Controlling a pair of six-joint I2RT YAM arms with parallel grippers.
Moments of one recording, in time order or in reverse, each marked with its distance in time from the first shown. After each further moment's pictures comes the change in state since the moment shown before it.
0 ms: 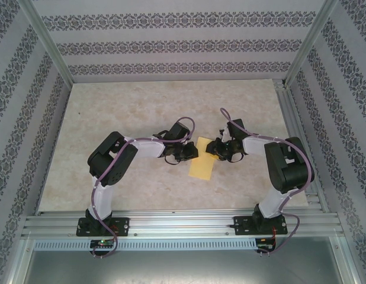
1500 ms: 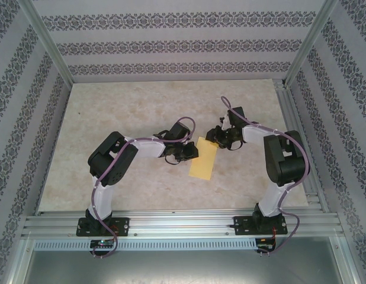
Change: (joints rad) left arm -0.002 0.001 0.006 -0.008 -0.001 0.004; right arm -0.033 0.097 0.197 -0.082 0.013 -0.029
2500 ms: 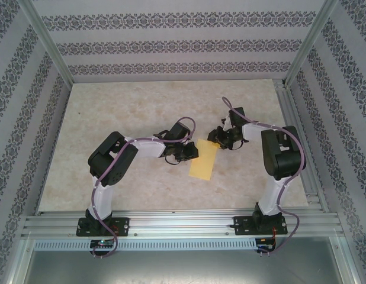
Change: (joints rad) left arm -0.002 0.000 0.000 -0.003 -0.002 0.004; right arm -0.041 0.075 0.040 -0.010 -0.016 -0.013
